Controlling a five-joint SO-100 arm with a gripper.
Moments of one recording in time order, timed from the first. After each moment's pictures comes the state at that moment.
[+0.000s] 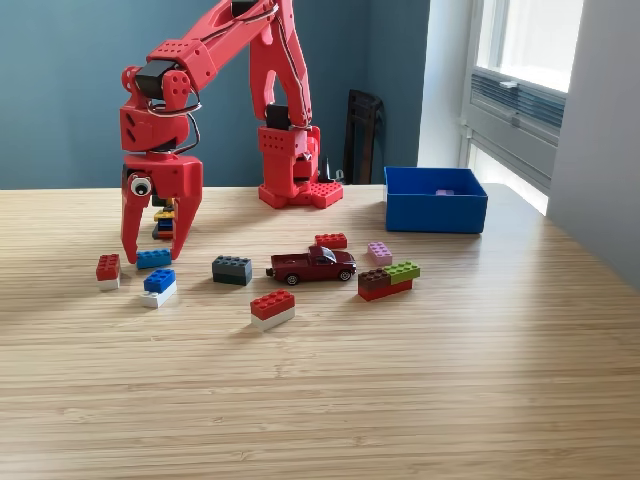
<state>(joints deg) 39.1 82.7 103.8 52.8 31.3</state>
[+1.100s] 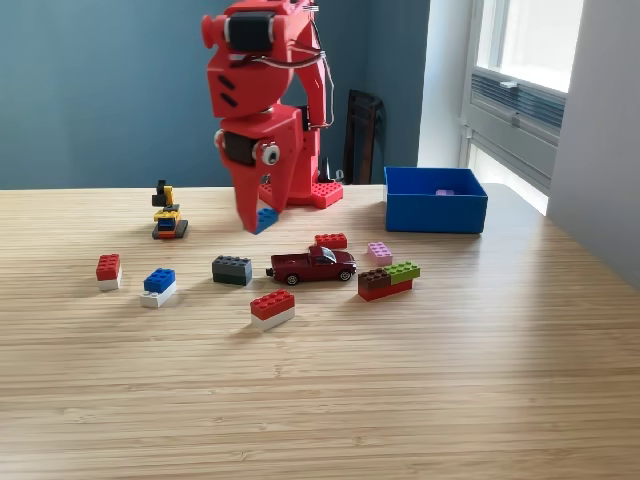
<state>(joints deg) 5.2 82.6 83.1 90.7 33.1</state>
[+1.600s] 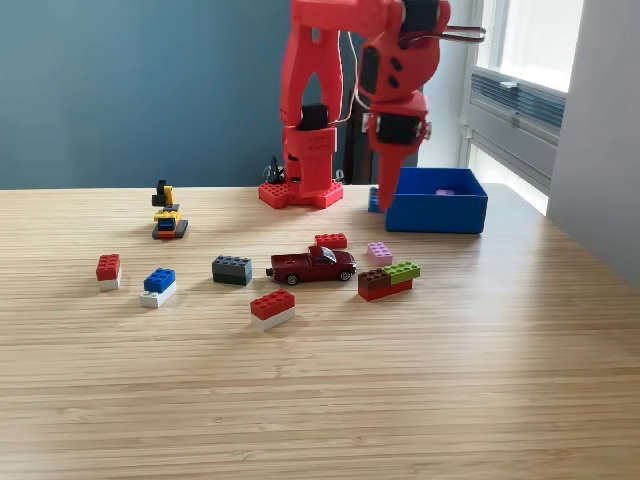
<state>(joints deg) -29.4 82.6 78.8 95.8 36.4</state>
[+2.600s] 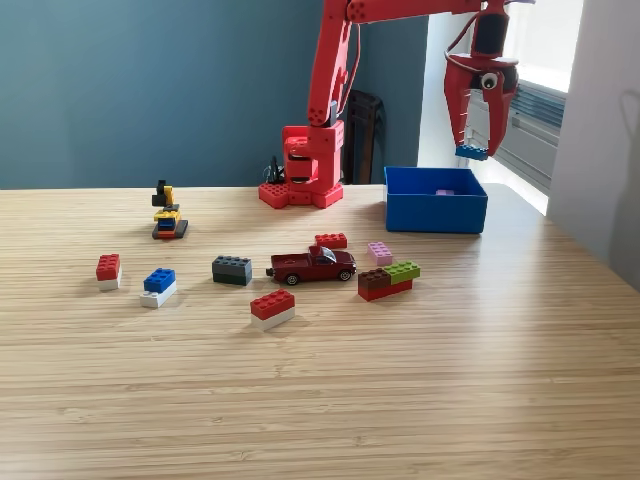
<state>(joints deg) -70.1 82.6 68.3 97.9 26.5</state>
